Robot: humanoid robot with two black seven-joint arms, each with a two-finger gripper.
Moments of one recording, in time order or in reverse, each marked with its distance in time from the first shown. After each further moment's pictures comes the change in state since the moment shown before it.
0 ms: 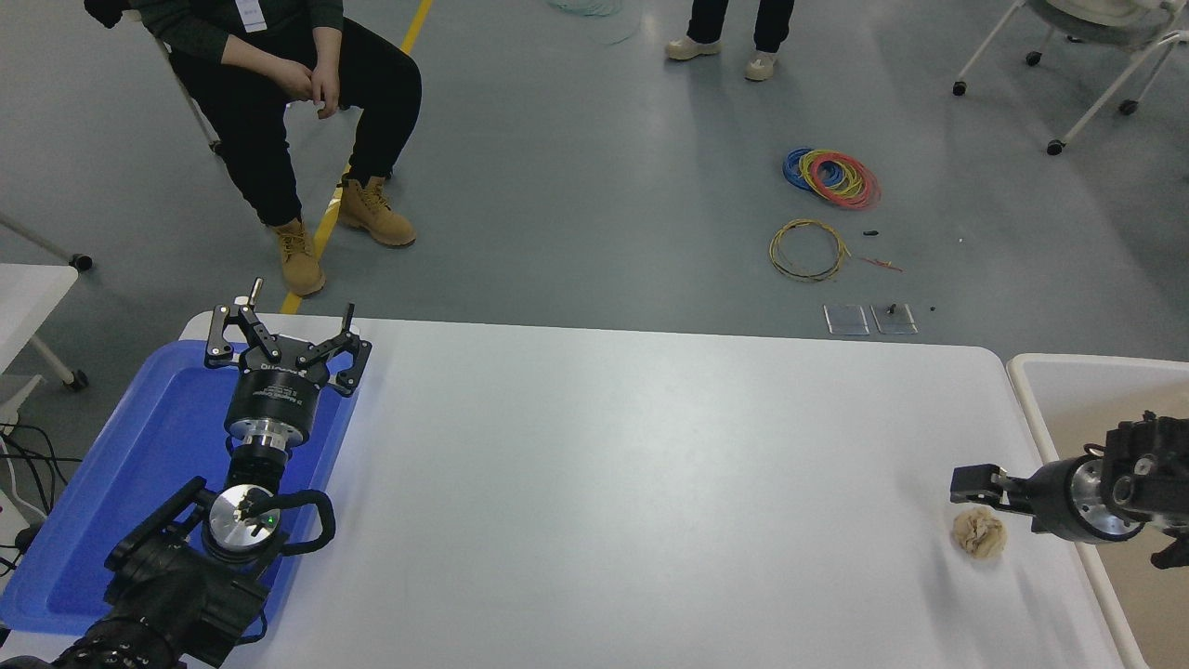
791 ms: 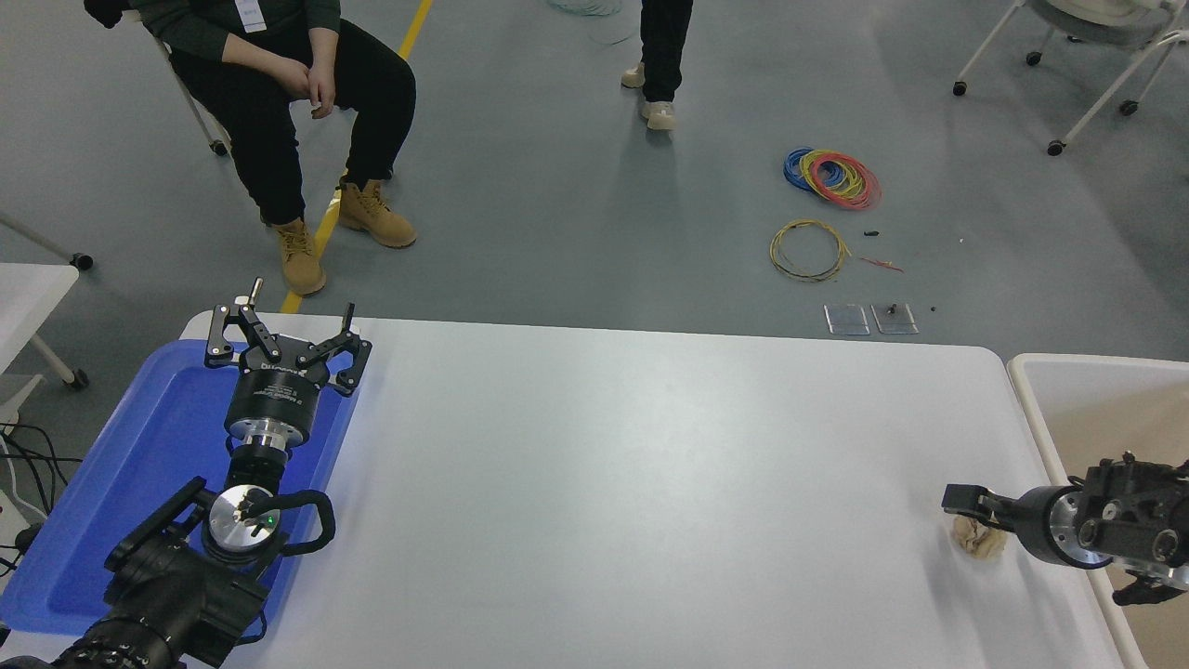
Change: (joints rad) left arm 0.000 0.000 0.000 0.000 0.000 0.000 0.000; right arm -0.156 0.073 0.067 -0.145 0.000 -0.093 0.002
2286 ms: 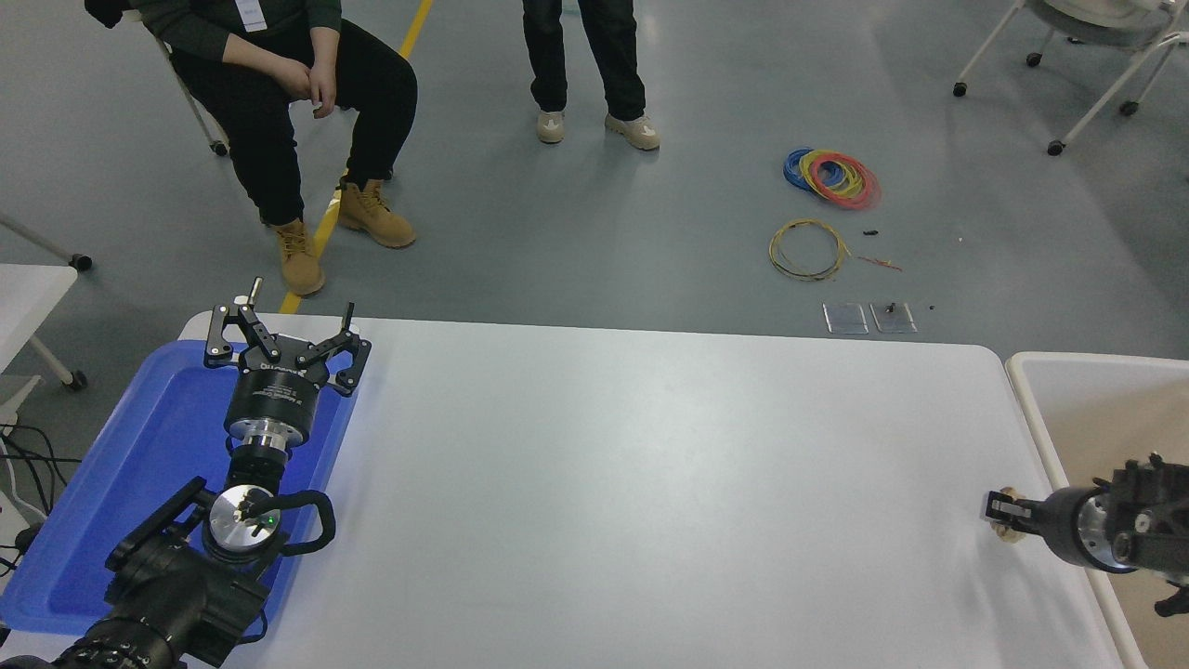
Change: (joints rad) left arm 0.000 0.000 0.000 0.000 0.000 -0.001 0.000; right arm 0.191 -0.133 -0.159 0.232 -0.104 -0.051 0.044
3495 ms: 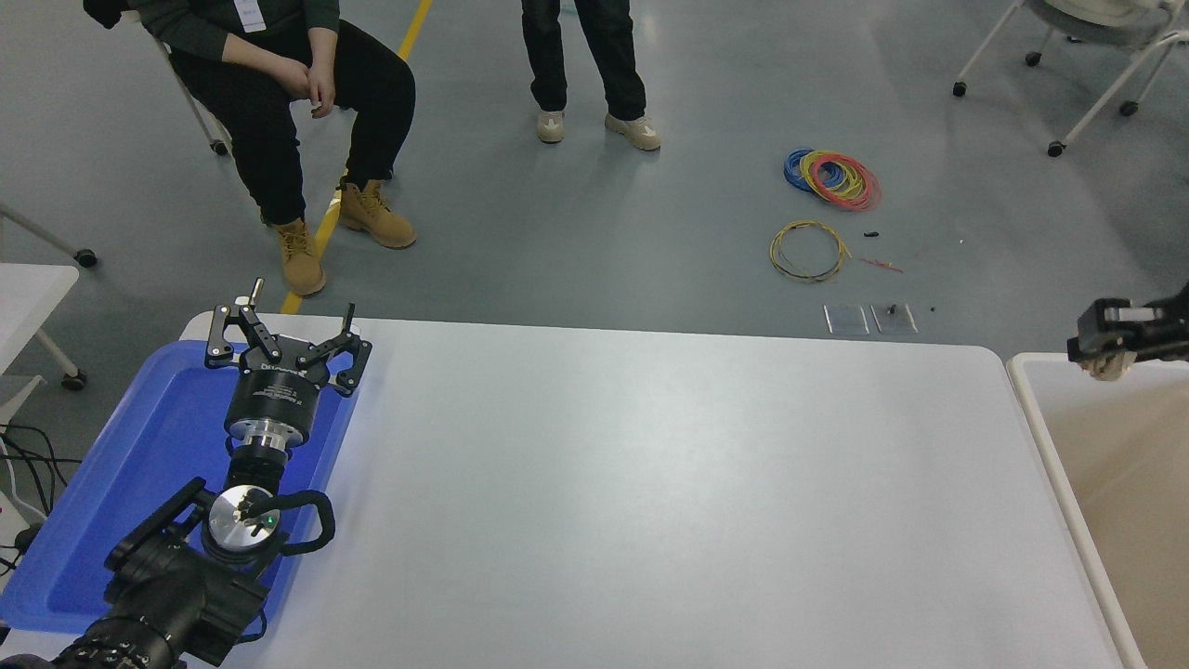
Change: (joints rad) left arm 0.000 0.000 0.000 0.000 0.000 0.001 0.000; right arm 1.101 -0.129 -0.466 0.354 -0.083 0.556 0.003
